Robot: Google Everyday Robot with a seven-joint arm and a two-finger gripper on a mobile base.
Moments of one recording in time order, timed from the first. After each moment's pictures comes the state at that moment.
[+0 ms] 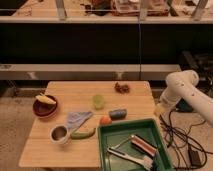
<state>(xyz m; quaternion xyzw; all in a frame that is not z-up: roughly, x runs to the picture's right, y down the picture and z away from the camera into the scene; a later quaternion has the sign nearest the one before) 0.339 0.118 0.804 -0.15 -0.27 -0.83 0.47</state>
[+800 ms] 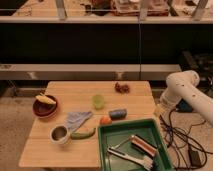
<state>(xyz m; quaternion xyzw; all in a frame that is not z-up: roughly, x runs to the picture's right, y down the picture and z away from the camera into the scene) 0.334 0.118 0.792 -0.13 -0.26 -0.83 0.47</state>
